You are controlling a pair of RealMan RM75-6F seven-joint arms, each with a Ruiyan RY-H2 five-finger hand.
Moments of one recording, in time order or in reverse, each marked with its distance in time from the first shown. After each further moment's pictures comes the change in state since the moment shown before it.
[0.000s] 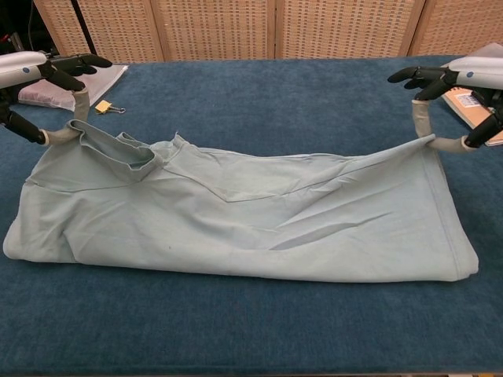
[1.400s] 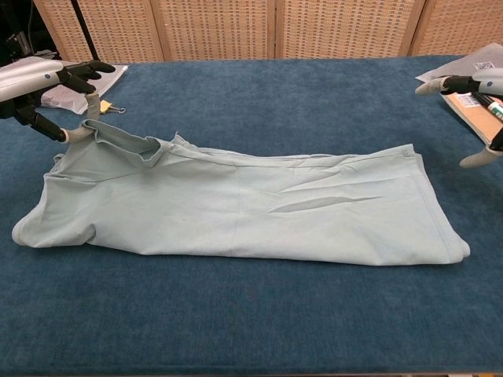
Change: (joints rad) left arm -0.026 -0.153 -0.048 0.242 -0.053 -0.067 -0.087; right arm -0.029 -0.022 0.022 0.086 0.148 -0.056 -0.122
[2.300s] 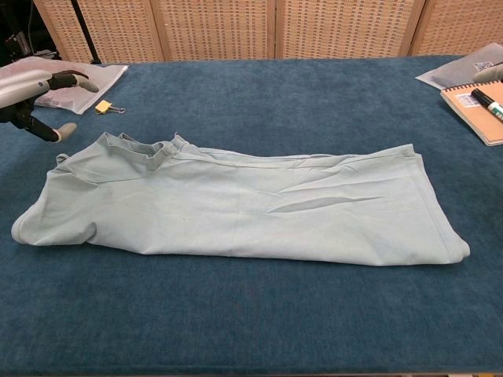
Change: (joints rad) left arm 0.028 -0.007 -0.114 -0.096 -0.262 -0.127 0.345; right arm -0.176 0.140 -0.063 -0.198 -0.119 0.239 -0.010
